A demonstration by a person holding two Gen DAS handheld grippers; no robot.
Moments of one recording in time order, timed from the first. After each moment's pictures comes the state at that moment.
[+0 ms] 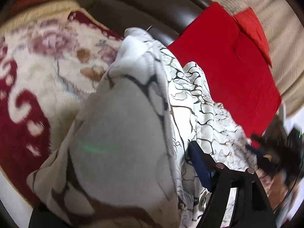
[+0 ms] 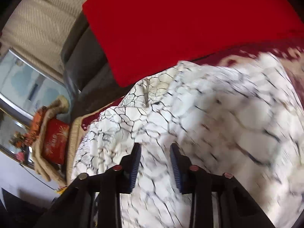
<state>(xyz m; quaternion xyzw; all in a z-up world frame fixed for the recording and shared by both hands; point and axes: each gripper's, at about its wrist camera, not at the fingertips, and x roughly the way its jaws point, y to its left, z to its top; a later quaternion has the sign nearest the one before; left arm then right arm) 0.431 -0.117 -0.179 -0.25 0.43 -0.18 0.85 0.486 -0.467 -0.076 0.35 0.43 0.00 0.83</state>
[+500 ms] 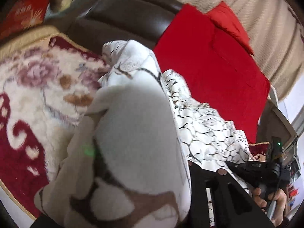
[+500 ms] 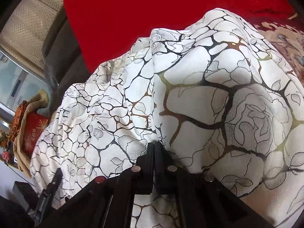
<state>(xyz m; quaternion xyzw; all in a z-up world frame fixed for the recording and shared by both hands) 0.413 -0.137 -0.150 -0.17 0.36 -0.23 0.89 0.448 -0.476 -0.132 0.32 0.47 -0.05 0.82</state>
